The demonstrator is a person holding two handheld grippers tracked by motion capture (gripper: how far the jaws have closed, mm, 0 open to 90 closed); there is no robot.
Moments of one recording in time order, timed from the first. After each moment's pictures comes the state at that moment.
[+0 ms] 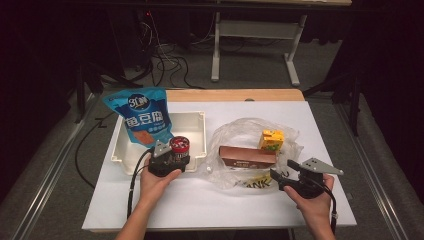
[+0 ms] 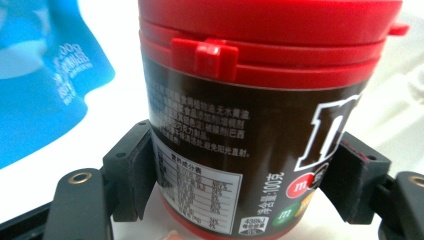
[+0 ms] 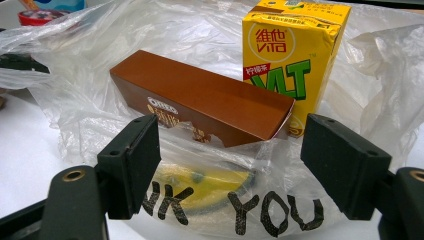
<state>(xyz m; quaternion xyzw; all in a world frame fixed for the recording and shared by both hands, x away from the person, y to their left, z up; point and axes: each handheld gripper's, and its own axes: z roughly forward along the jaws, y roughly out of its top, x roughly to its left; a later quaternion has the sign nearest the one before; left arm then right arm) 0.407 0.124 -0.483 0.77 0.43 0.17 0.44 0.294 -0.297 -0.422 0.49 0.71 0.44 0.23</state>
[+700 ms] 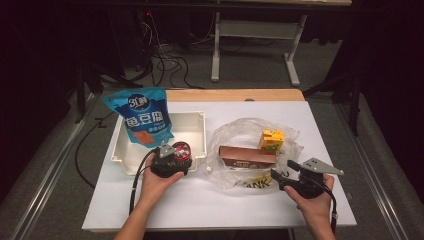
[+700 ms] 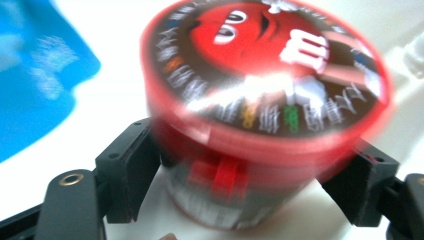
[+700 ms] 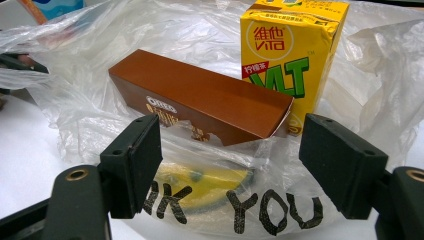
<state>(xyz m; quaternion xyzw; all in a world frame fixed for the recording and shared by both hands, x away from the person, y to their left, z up) 0.402 0.123 -0.481 0.78 0.42 0.17 0.43 0.294 -0.299 -0.424 0.50 0.71 0.45 0.22</state>
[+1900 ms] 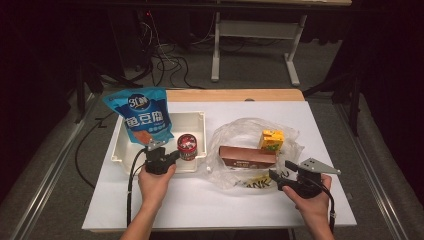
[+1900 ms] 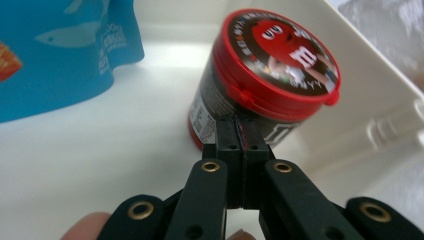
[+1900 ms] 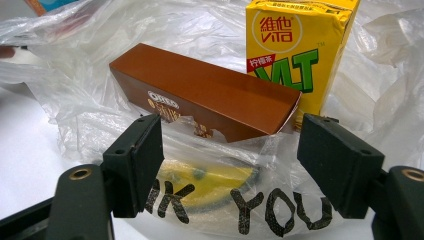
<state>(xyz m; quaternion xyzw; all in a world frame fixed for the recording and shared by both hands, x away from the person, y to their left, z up) 0.400 0.126 -0.457 0.70 0.55 0.12 0.44 0.297 -0.297 -0.429 0.49 0.72 0.44 0.21</state>
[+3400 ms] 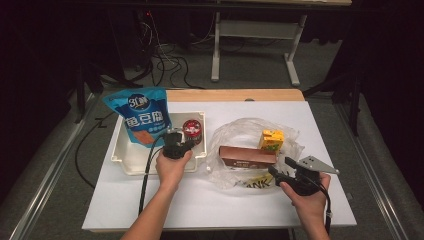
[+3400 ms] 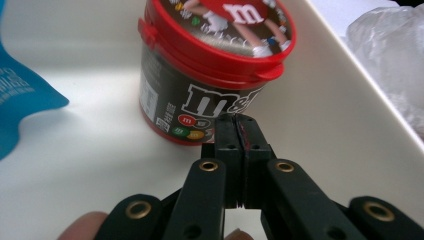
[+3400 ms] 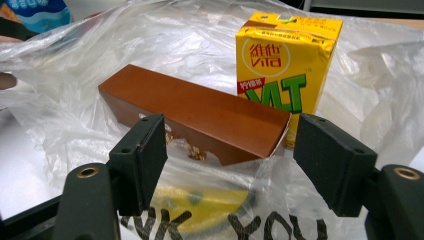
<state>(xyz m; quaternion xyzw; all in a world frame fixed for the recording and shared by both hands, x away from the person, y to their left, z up) 0.445 0.082 -0.457 0.71 0.55 0.10 0.43 0.300 -0.287 -0.422 0.51 0.69 0.45 0.25</state>
